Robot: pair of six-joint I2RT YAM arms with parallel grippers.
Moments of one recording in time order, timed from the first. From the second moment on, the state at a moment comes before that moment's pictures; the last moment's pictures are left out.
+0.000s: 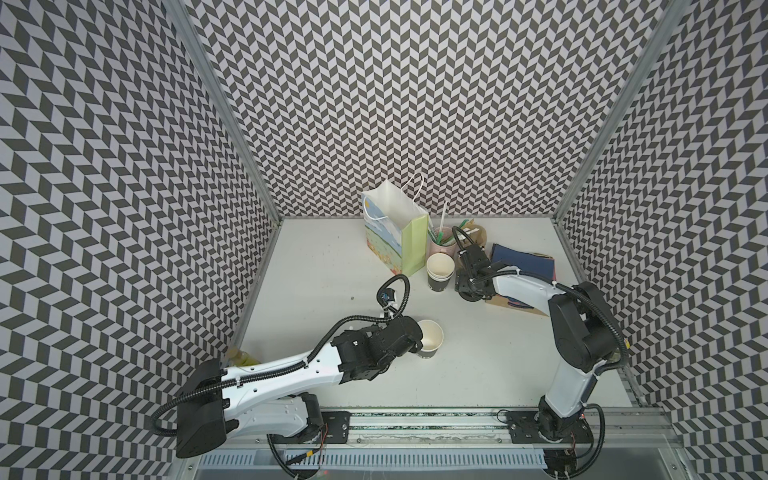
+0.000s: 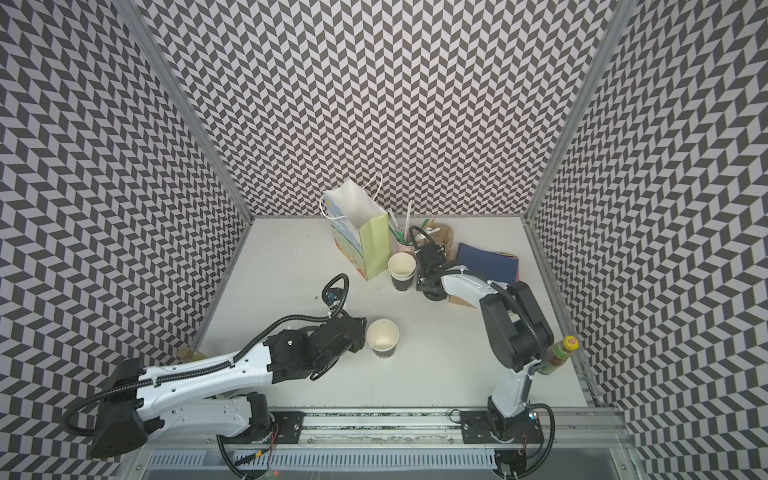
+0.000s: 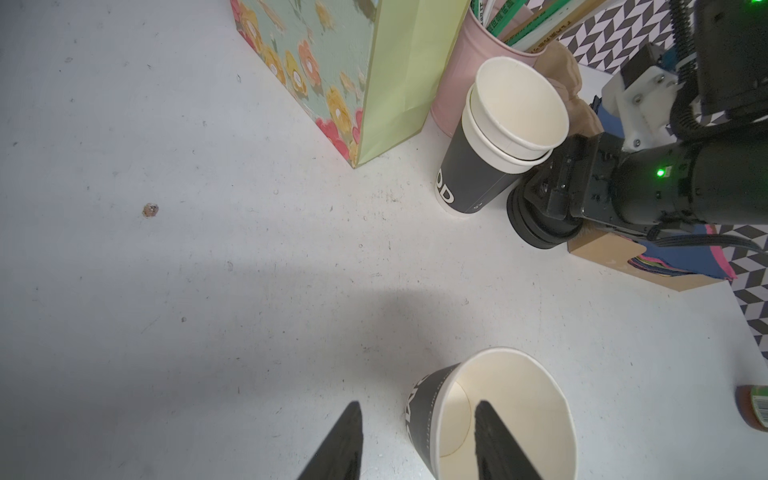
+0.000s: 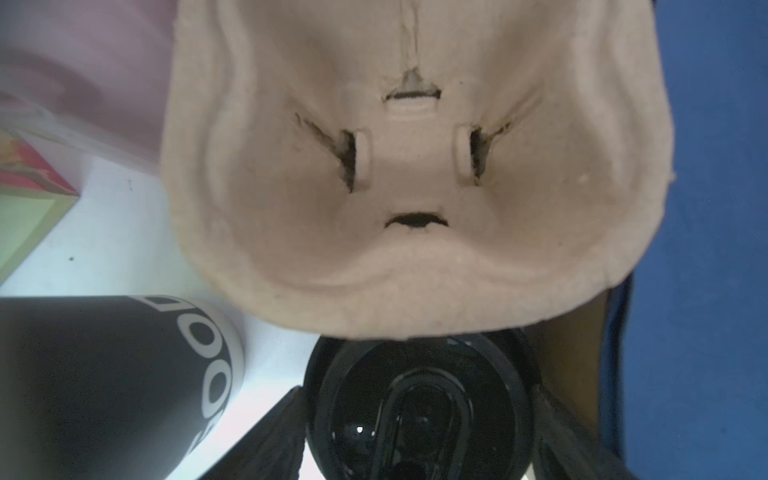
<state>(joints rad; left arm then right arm) -1.15 1.15 0.81 -0.47 -0.59 -0.96 0.44 1.82 1.18 -0.47 0.30 0.58</state>
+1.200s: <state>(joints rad) -1.15 1.12 0.82 -0.55 -0.66 -0.94 0.45 1.60 1.05 -0.44 0.28 0.57</state>
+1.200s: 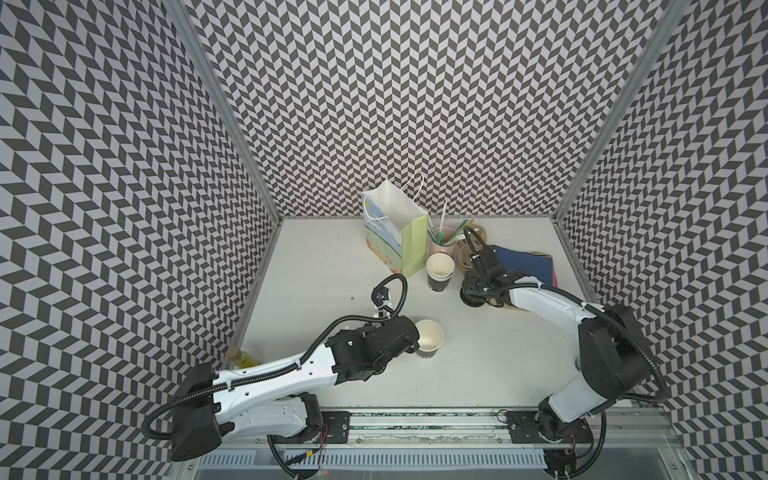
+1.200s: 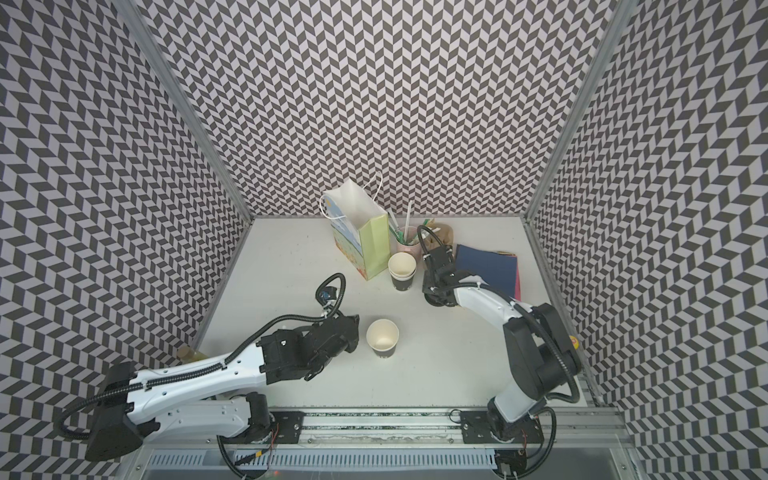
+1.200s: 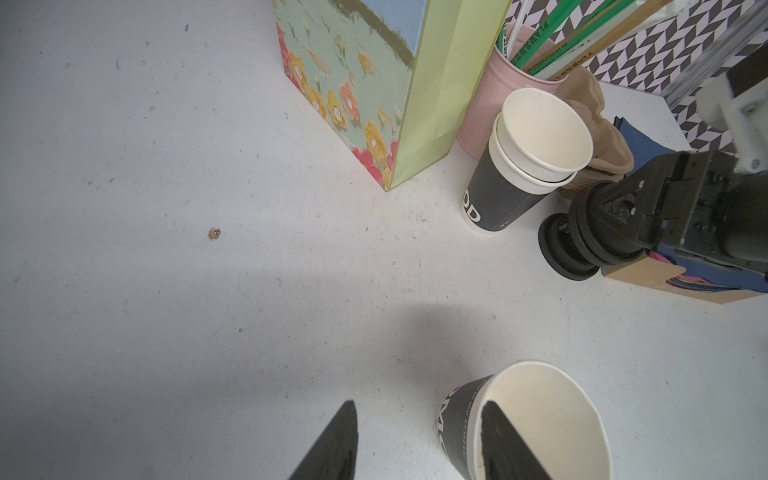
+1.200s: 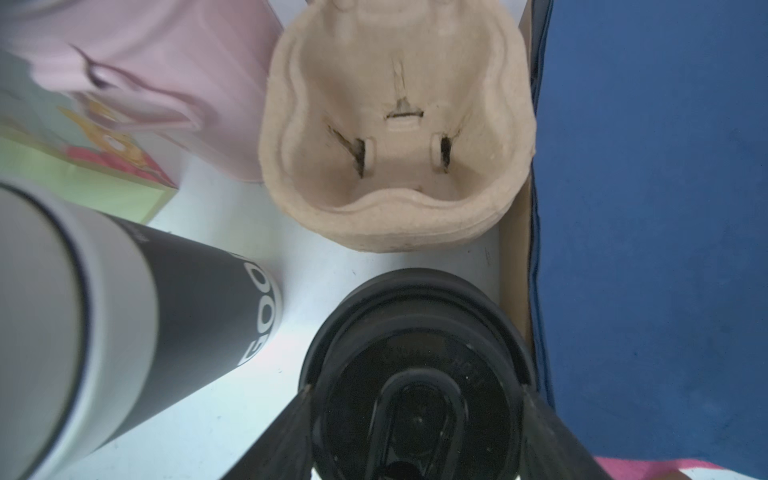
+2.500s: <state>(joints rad) -0.98 1.26 1.09 -0.20 -0.35 -0.79 0.41 1.42 0.95 -0.38 0.10 0.57</state>
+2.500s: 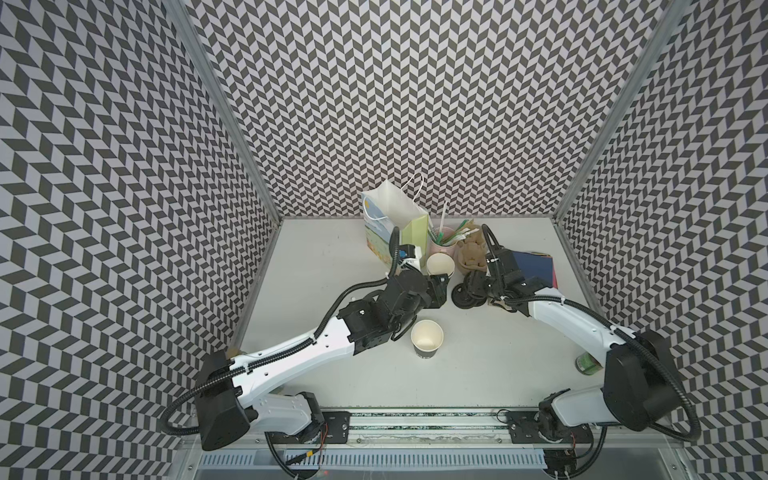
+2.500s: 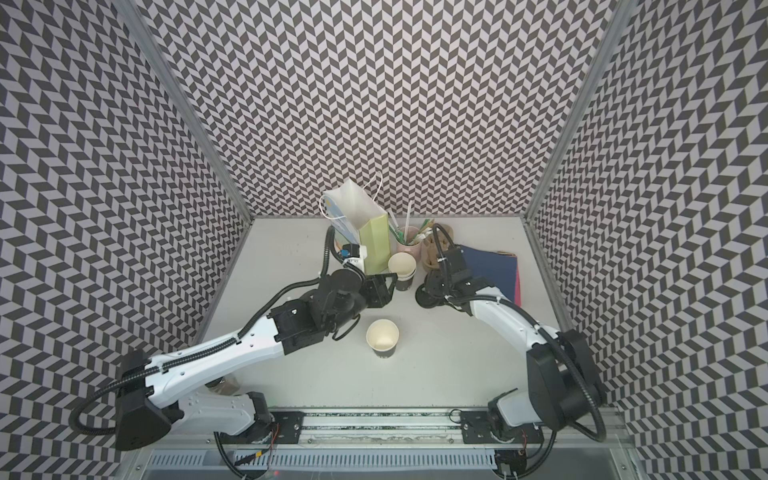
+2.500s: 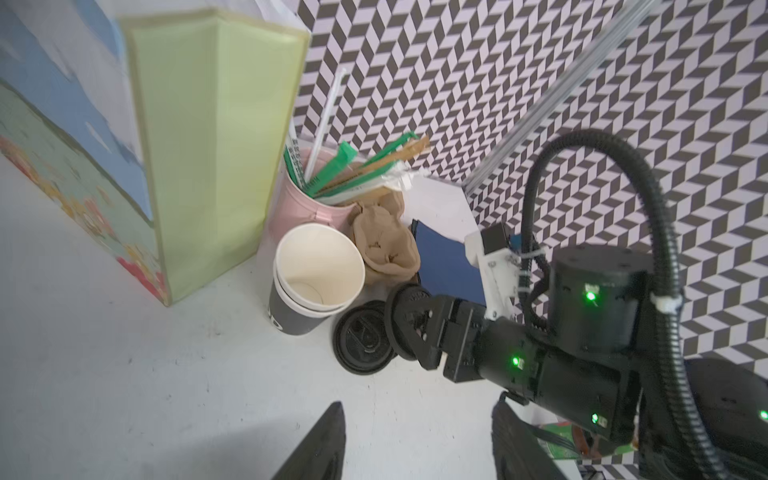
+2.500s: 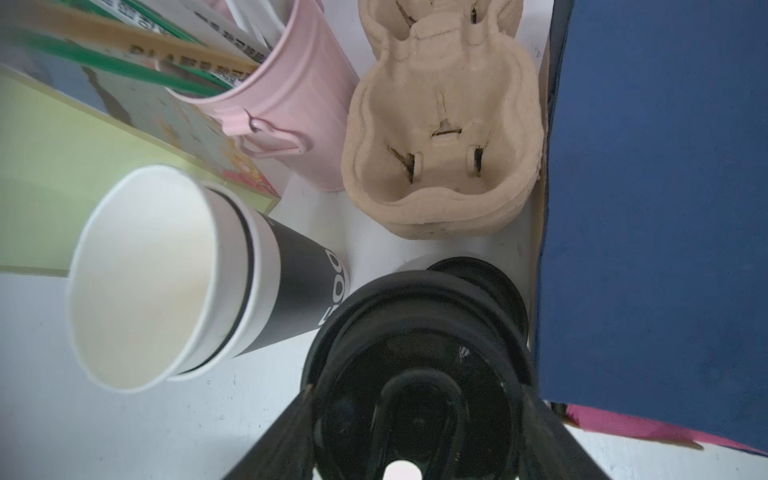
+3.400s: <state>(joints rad) -0.54 0.77 0.82 -0.44 -0.52 -0.48 1.04 1.30 1.08 -0.64 0.18 0.52</state>
